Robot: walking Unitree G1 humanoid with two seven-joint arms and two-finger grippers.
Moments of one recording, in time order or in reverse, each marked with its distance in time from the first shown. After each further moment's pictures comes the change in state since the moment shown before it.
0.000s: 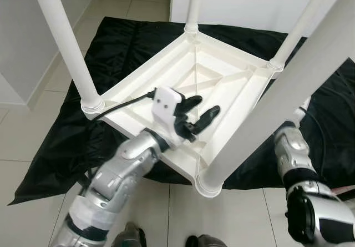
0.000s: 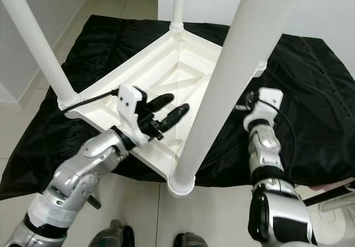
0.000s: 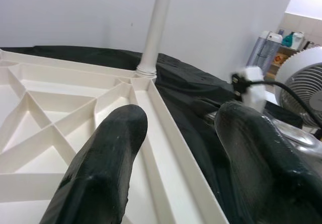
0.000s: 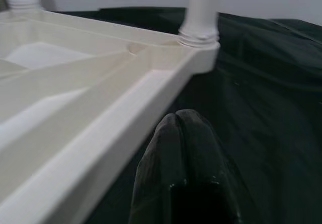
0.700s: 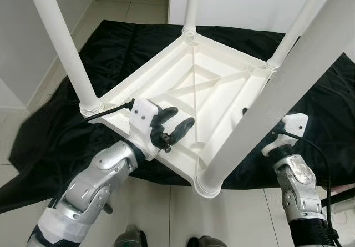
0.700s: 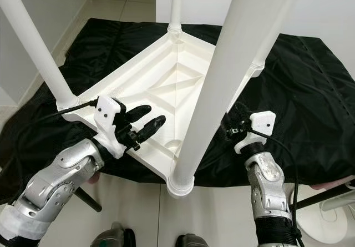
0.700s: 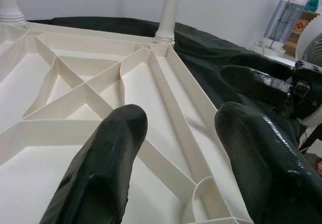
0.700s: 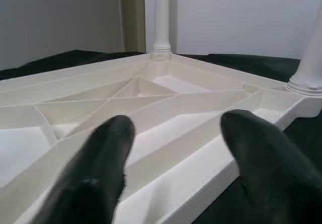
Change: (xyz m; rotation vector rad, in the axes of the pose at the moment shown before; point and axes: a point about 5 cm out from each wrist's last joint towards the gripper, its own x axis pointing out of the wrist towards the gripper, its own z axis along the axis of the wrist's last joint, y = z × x) left arm -0.038 0.014 -0.012 0.049 0.124 0.037; right arm -0.073 0.037 0.027 0.032 -0.167 0.451
